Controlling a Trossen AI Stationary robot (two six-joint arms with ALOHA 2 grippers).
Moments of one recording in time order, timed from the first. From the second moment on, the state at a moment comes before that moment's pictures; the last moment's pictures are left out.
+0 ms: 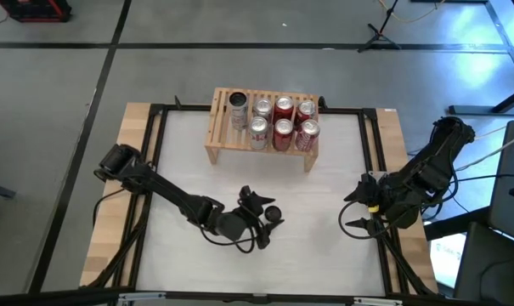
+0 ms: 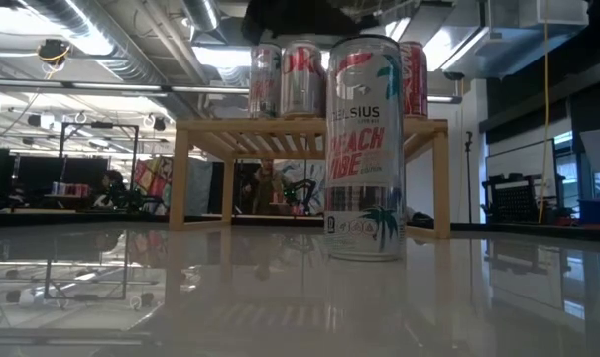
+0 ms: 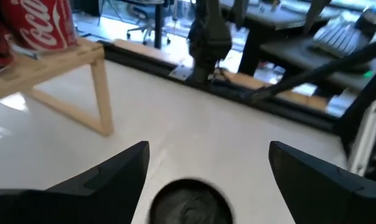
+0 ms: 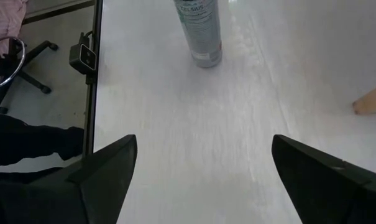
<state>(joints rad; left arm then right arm) -0.45 1.81 1.24 0.18 -0.76 -0.46 0.85 0.94 1.06 -1.05 0.40 0.88</state>
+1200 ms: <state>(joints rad) -0.41 1.92 1.24 0.06 -0.64 -0.65 0.85 0.94 1.06 -1.04 0.40 0.88</state>
